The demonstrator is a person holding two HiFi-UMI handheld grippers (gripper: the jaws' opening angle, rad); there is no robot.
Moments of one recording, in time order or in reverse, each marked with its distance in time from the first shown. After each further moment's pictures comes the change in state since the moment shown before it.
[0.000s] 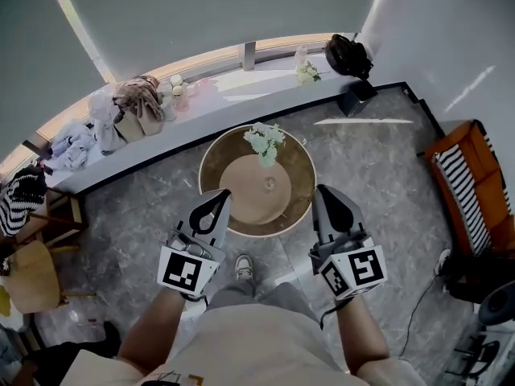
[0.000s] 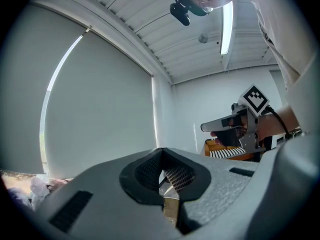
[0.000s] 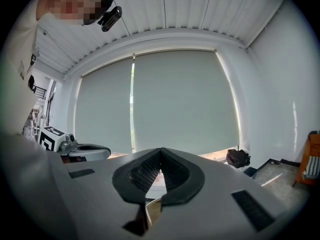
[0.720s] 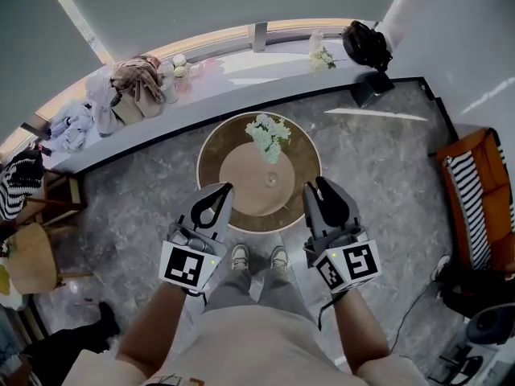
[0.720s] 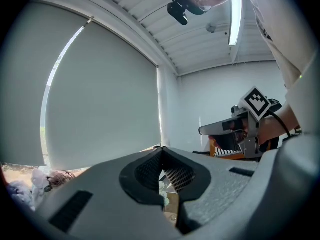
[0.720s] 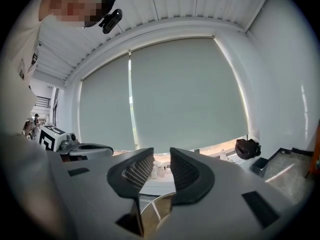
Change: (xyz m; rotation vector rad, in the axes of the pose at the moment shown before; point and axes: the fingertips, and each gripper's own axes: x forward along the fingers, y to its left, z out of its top) left arm 0.064 0.020 -0.048 -0.030 0.085 0.059; right arm 0.069 -0.045 -0.048 0.068 0.048 0.089
